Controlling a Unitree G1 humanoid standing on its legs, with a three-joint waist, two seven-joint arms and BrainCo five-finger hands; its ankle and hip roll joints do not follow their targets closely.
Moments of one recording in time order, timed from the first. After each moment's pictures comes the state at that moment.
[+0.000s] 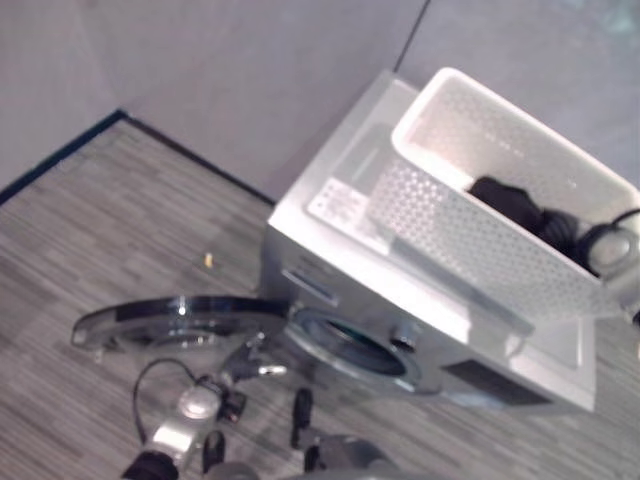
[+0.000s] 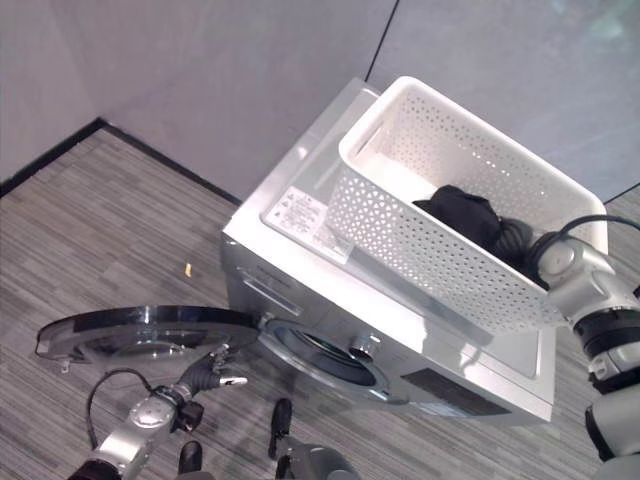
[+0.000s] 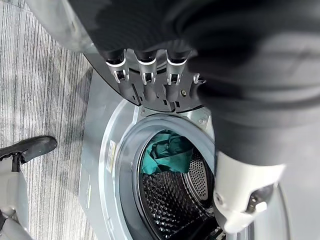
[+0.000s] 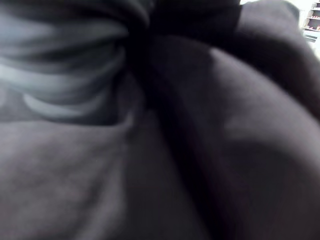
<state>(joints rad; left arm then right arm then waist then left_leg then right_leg) 0.01 0.46 -0.39 0.46 -0.28 -0.03 -0.11 -0.68 -1.10 0.50 0.64 -0.08 0.09 0.29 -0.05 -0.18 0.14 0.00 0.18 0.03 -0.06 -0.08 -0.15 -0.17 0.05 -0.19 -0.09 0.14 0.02</state>
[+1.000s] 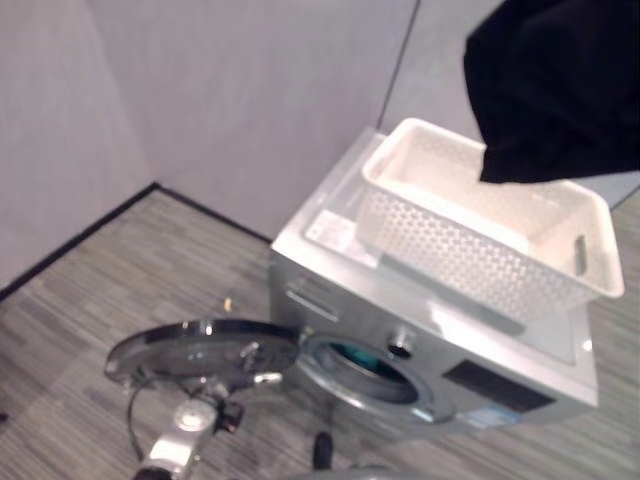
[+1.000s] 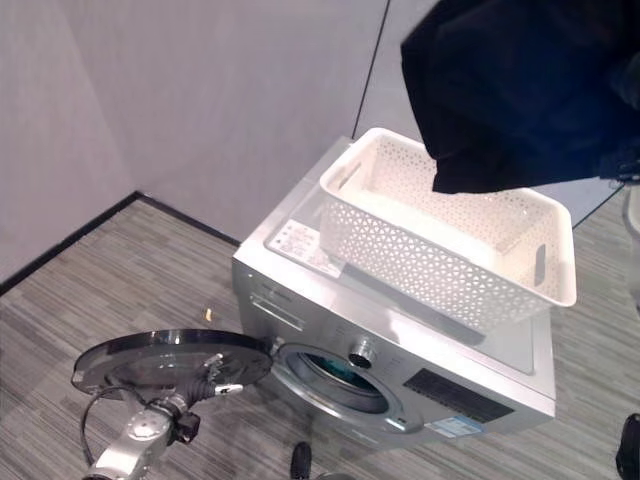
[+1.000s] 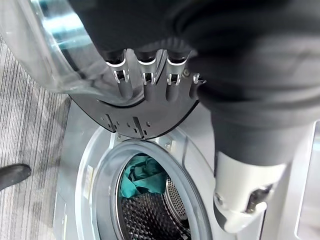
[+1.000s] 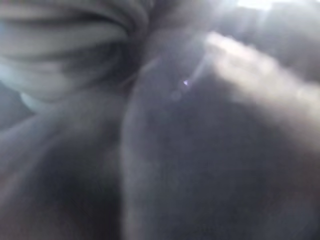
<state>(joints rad) 0.09 0.41 -0.30 0.46 -0.24 -0.03 -0.14 -0.50 -1.14 -0.23 -0.13 -0.58 0.05 -0.29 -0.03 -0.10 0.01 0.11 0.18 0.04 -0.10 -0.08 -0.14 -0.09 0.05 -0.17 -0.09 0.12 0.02</state>
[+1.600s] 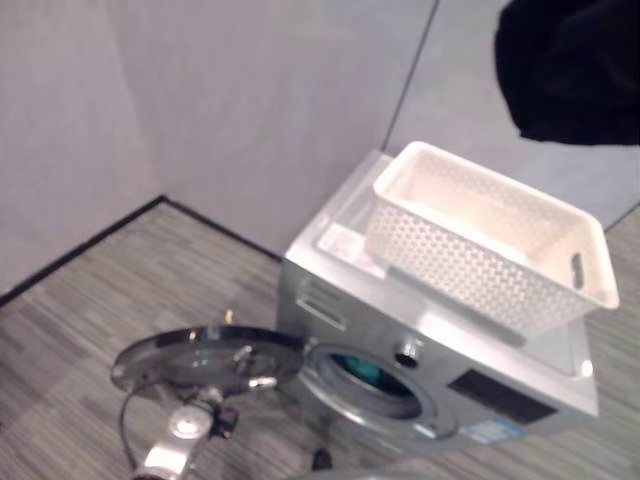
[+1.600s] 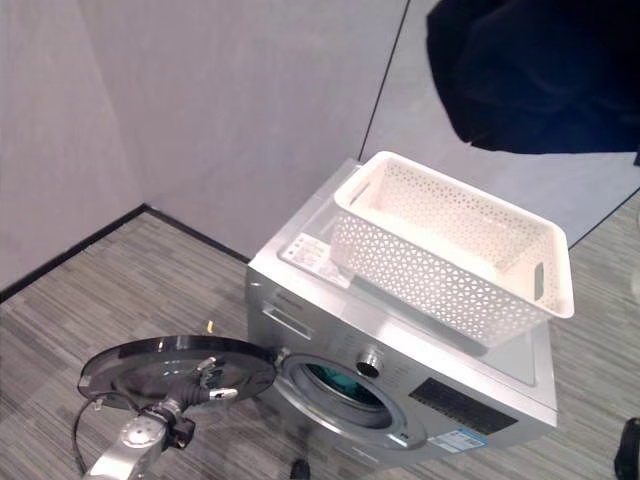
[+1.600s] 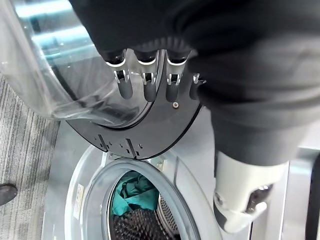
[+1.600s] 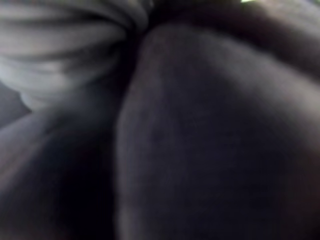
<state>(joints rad) 0.11 0.42 -0.29 0.45 -0.22 -0.05 -0.09 -0.44 -0.98 -0.35 -0.19 -0.72 0.09 -0.53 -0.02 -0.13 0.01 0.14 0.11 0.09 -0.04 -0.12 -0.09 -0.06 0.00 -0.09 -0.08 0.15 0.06</state>
